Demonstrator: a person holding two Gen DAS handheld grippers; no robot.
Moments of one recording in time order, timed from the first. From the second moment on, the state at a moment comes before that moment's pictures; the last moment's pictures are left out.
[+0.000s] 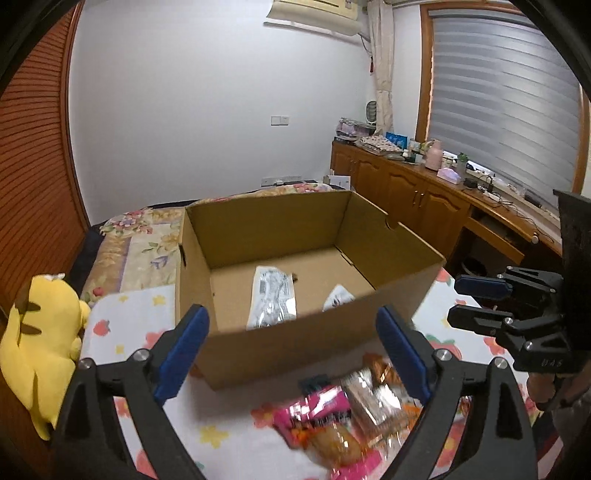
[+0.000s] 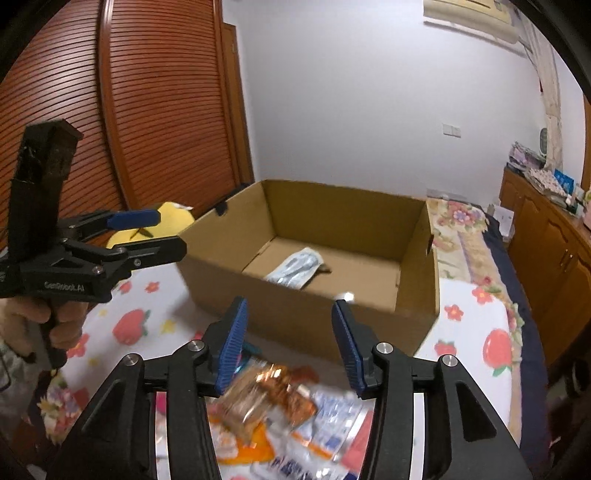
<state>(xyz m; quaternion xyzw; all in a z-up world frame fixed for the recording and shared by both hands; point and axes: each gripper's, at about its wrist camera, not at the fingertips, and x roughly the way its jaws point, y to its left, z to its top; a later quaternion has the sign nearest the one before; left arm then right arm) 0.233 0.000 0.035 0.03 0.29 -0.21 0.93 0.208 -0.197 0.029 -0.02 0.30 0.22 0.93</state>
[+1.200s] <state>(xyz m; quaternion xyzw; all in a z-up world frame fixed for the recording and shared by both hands) 0.135 -0.002 -0.065 0.03 0.34 -0.23 0.91 0.154 -0.218 -0.096 -0.07 0.42 0.23 0.88</state>
